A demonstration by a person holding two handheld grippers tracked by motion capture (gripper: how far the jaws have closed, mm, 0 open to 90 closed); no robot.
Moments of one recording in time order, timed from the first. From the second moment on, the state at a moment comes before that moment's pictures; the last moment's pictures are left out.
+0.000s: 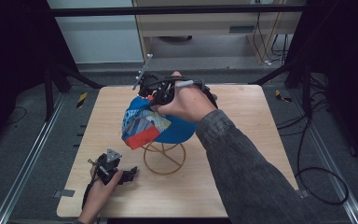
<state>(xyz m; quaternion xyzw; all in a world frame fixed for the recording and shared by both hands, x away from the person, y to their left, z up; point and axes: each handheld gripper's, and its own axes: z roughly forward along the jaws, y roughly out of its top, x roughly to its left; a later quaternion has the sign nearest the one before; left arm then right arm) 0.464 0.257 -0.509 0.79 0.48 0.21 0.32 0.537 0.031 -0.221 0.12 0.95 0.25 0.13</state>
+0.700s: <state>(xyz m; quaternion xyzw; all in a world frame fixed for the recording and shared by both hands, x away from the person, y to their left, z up) 0.464 0.257 -0.509 0.79 0.48 0.21 0.32 0.536 0.025 -0.224 0.13 0.95 0.27 0.13</state>
